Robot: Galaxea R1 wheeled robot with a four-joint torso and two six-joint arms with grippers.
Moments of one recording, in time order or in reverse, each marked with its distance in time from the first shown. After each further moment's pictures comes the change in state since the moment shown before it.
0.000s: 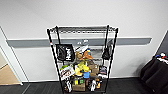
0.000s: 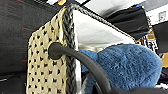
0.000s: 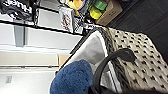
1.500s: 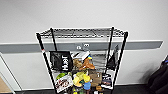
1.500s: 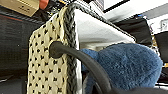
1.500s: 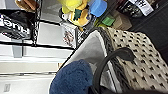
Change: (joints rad) left arm 0.000 0.000 0.000 0.002 -0.001 0.000; right arm 0.000 -0.003 0.000 0.000 0.001 0.000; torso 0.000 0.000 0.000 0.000
